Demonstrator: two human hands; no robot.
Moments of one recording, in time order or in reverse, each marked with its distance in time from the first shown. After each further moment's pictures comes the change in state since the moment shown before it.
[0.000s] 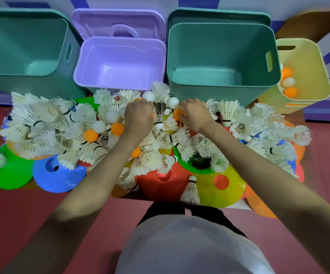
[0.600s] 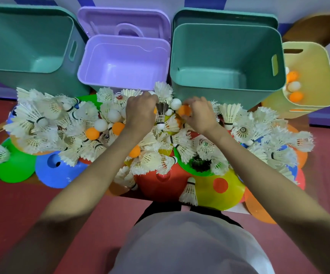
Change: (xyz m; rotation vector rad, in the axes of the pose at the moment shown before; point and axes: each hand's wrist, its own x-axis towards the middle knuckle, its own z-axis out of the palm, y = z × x) left_hand 0.003 0.011 -0.018 -0.073 0.076 -0.015; right_hand -0.002 0.008 -0.006 0.143 0.106 0.016
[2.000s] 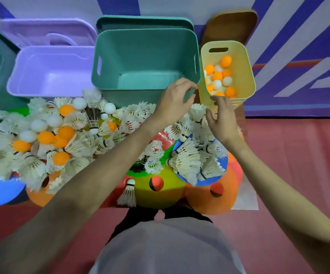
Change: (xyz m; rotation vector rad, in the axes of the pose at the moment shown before) left_hand 0.057 0.262 0.052 -0.573 0.124 0.401; right_hand -0.114 0.221 -0.079 0.185 0.415 0.149
